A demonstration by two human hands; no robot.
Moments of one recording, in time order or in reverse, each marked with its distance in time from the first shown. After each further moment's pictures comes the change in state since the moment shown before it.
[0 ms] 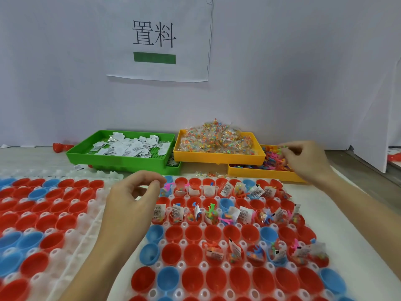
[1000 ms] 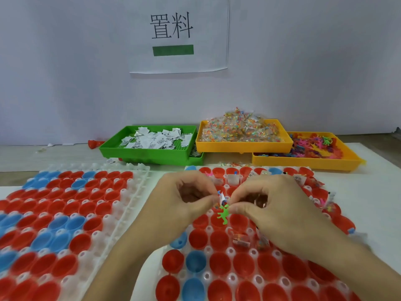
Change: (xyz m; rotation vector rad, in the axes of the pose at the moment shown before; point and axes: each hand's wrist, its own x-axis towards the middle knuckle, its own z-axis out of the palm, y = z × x) left_hand -0.008 0.011 -0.001 -0.075 -0.500 0.120; right_hand -0.143 -0.130 0.022 0.324 -0.376 -0.306
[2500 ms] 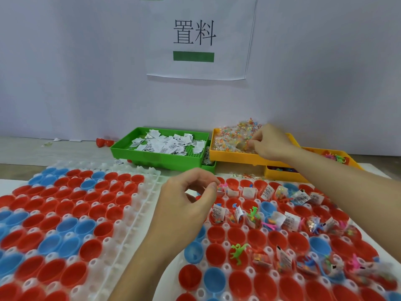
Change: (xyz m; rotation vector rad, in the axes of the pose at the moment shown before) left_hand 0.004 -0.010 -0.009 0.078 0.305 0.043; right_hand 0.188 0.092 -0.014 -0.485 0.008 0.262
